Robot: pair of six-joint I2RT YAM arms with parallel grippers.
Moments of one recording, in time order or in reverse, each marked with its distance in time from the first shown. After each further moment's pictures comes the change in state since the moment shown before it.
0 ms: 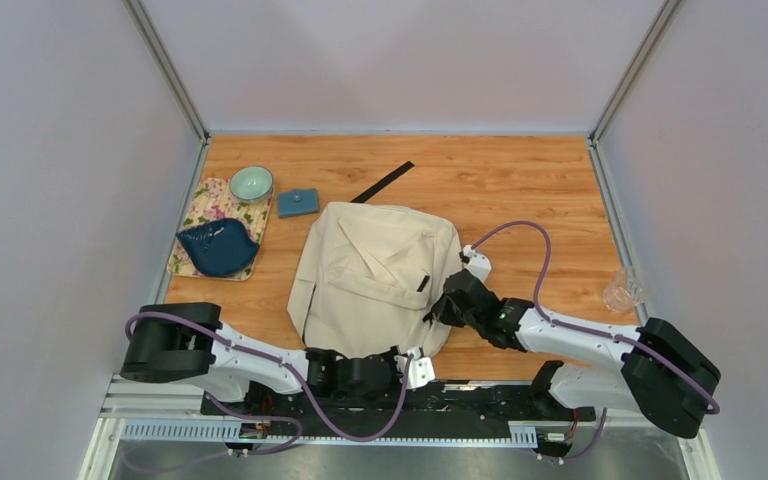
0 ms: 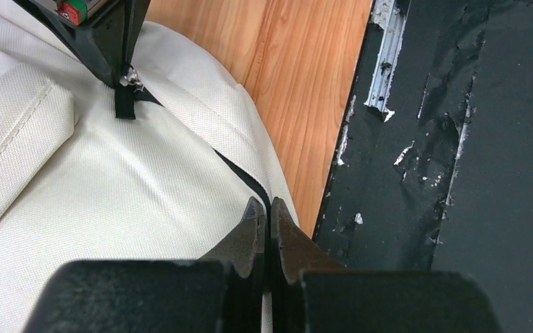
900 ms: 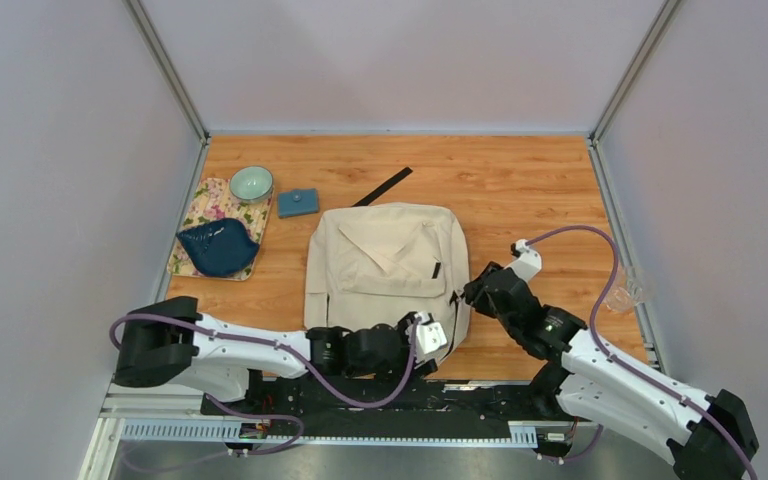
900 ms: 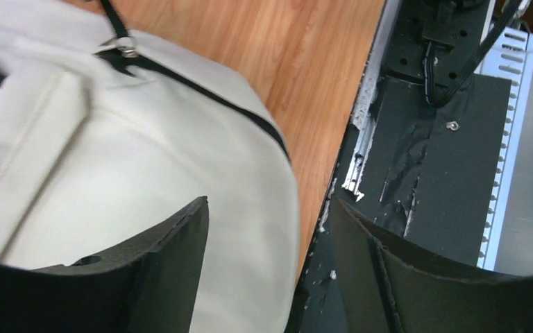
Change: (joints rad) left arm 0.121 -0.004 0.190 -0.129 0.152 -0.103; right arm -0.112 -0.380 -0.007 -0.236 0.174 0.000
